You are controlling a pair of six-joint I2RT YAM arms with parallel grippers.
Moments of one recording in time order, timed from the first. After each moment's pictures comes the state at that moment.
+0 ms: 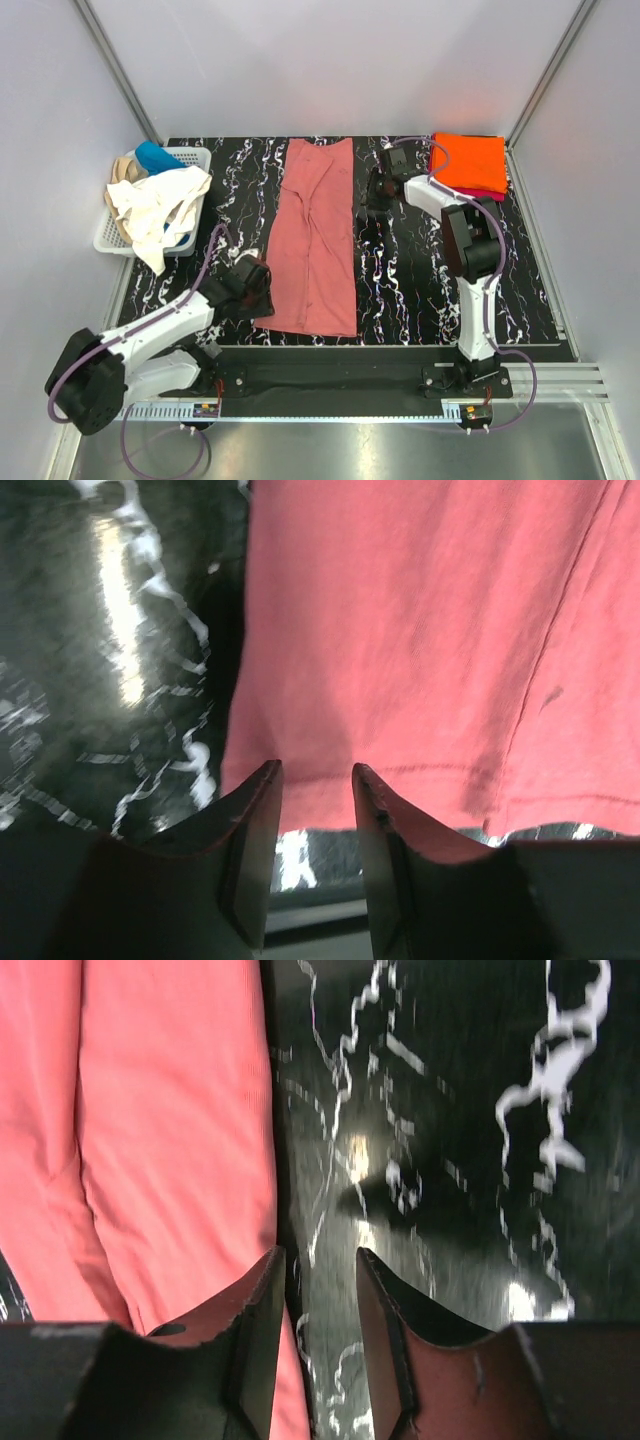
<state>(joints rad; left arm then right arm) -0.66 1.09 0.51 -0.52 -0.09 -0.77 0.34 2.13 1.58 -0.32 -0.12 0.58</state>
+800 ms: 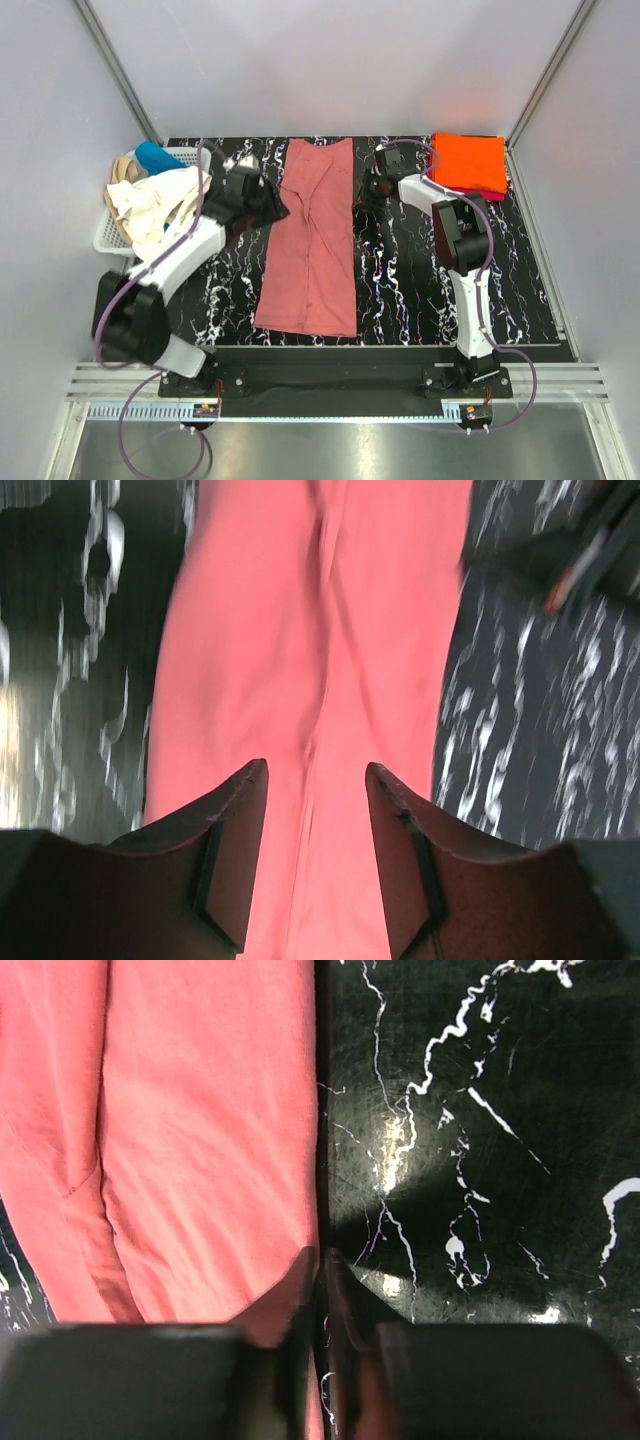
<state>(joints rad) -0.40 1.40 1.04 -0.36 0.01 -0.68 0.33 2.29 1.71 -0.30 -0.25 0.57</state>
